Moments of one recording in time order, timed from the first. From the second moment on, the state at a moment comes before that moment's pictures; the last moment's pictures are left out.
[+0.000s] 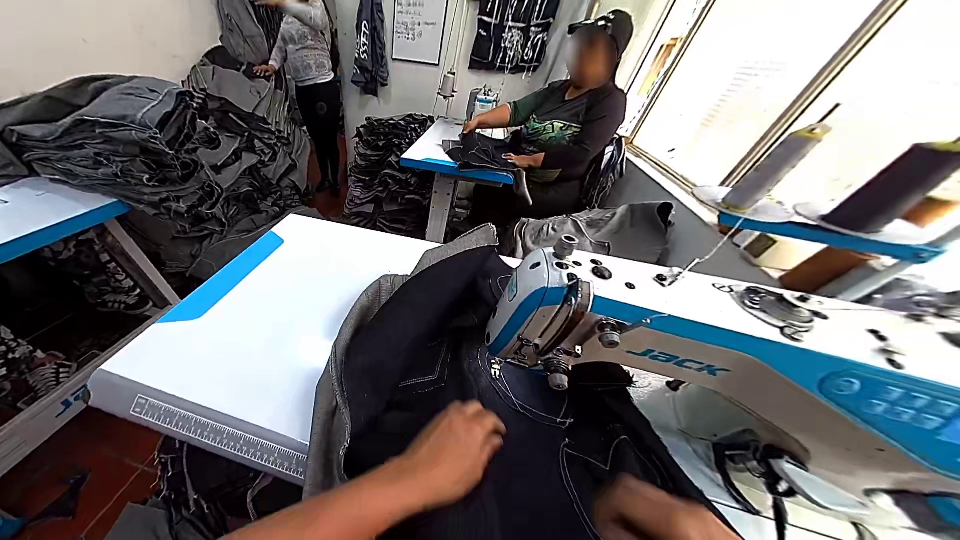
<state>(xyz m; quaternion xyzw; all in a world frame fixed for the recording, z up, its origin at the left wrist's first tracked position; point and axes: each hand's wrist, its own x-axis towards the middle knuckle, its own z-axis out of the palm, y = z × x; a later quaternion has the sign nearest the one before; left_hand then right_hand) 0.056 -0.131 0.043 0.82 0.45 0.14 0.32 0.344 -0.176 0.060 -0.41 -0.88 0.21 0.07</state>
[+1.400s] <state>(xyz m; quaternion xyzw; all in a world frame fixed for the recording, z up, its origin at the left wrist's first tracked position) 0.043 -0.067 0.042 0.86 0.49 0.11 0.09 0.267 -0.085 -0.009 -0.36 -0.92 -0.10 0.13</state>
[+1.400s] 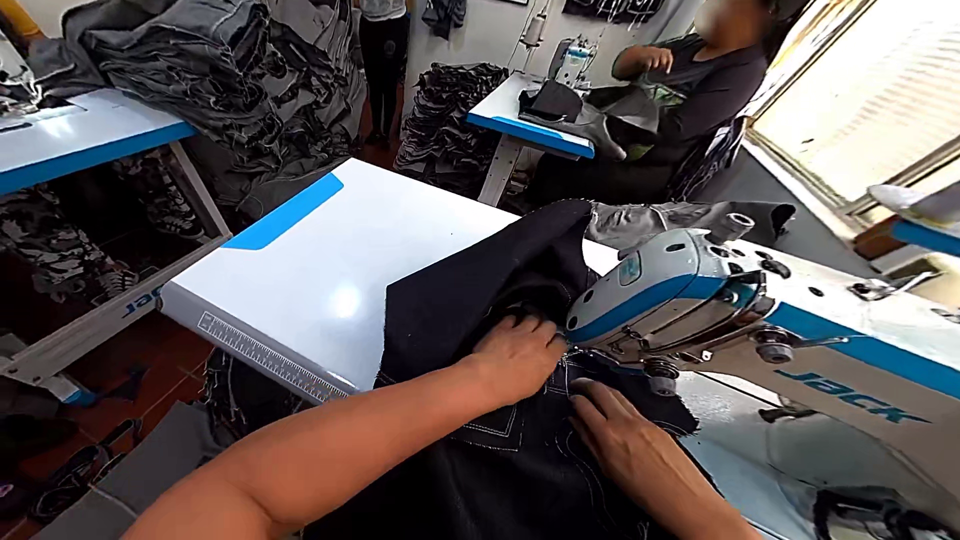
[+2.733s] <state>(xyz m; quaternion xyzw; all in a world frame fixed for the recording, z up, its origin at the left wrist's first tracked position) 0.006 -0.001 0.058 0.92 0.30 -0.01 0.26 0.263 -0.020 0.005 -0.68 -0.63 0.17 0.34</state>
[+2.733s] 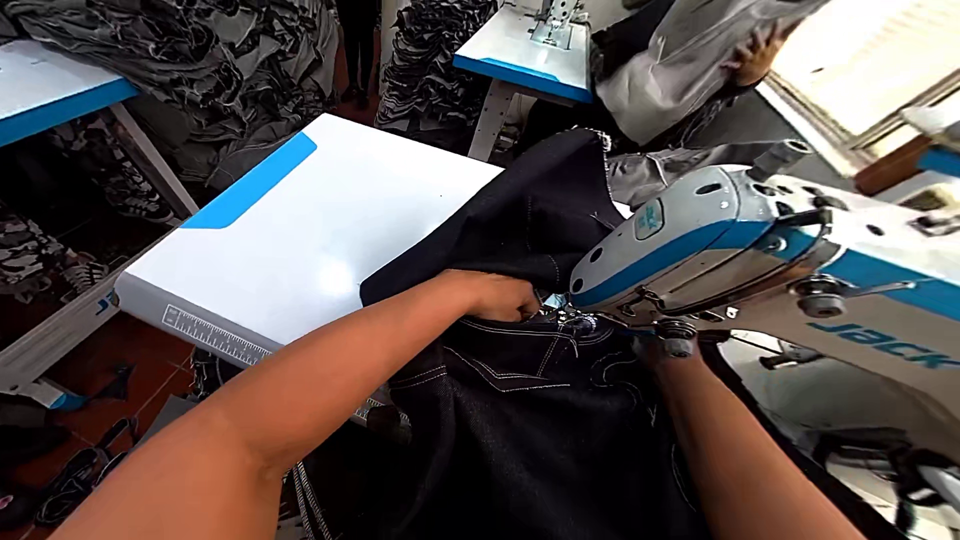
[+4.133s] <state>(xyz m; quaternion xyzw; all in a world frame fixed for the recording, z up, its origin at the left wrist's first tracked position) 0.051 0.021 0.059 0.85 0.48 -0.06 0.21 0.287 -0.013 -0.008 -0.48 -0.87 0.01 0.10</state>
